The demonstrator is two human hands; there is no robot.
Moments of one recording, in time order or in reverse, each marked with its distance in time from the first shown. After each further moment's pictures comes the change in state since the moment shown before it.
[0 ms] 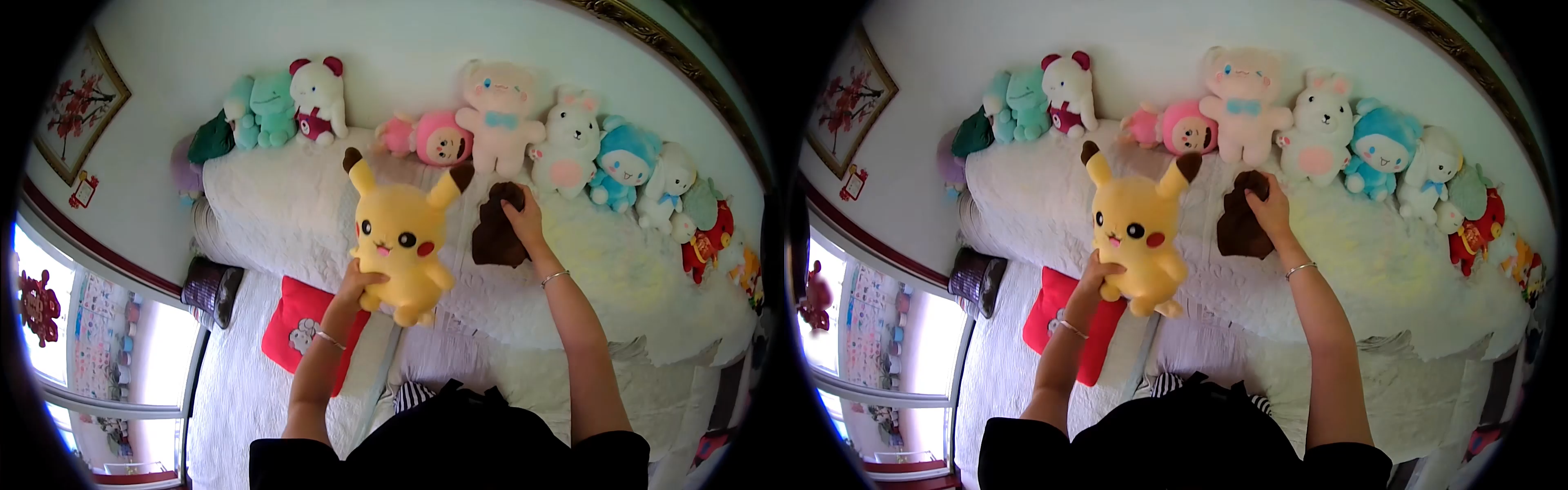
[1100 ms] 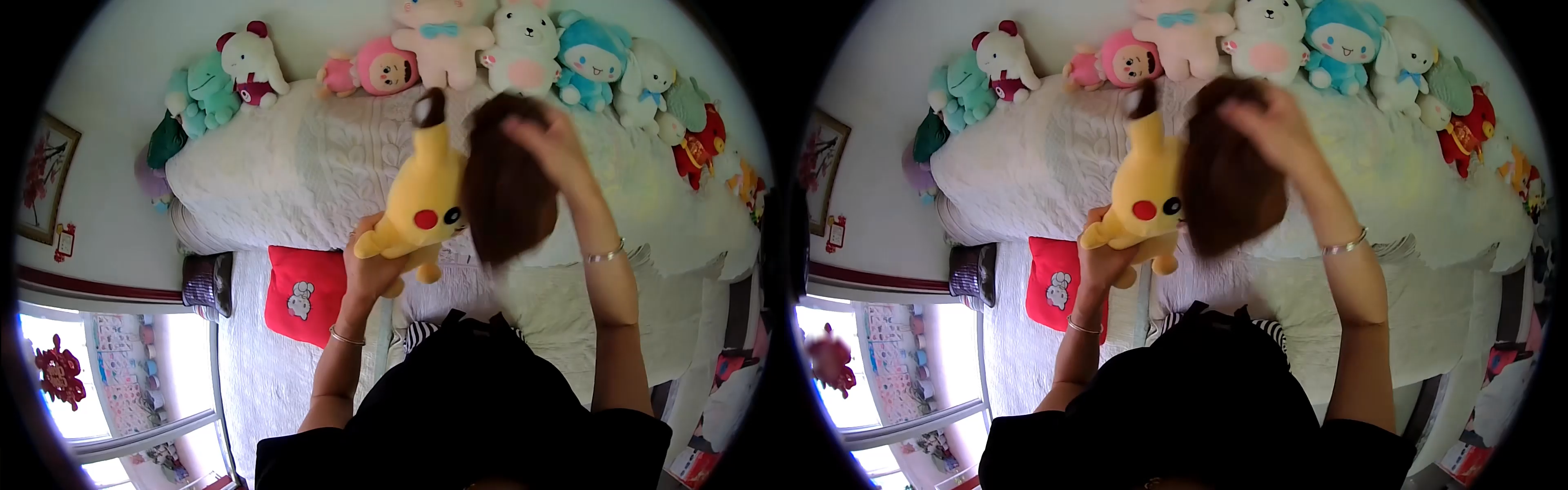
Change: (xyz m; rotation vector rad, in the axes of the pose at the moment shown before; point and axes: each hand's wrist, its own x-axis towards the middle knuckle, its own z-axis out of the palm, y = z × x) left_hand -0.061 -0.021 0.108 1.039 0.213 0.421; right_hand -0.053 -0.156 -0.110 0.238 -0.228 0.094
